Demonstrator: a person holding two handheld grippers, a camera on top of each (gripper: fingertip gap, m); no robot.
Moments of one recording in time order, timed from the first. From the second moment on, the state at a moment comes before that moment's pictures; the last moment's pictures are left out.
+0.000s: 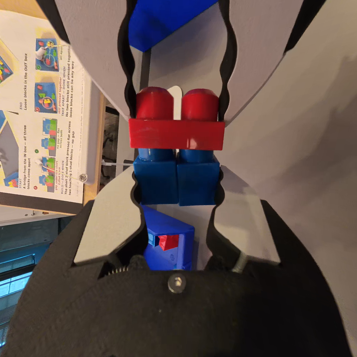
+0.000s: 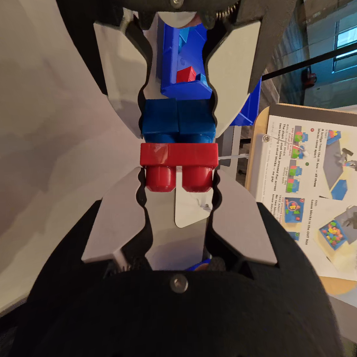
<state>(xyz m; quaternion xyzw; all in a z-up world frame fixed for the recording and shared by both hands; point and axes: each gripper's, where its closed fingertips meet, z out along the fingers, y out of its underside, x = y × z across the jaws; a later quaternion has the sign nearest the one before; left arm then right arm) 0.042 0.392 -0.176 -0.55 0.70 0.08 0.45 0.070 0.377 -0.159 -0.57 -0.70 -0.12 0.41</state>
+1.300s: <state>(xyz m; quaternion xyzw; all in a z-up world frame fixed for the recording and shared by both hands) 0.078 0.344 -0.101 -0.53 0.46 -0.64 0.32 0.066 0.353 -0.082 -0.44 -0.70 -0.03 0.57</state>
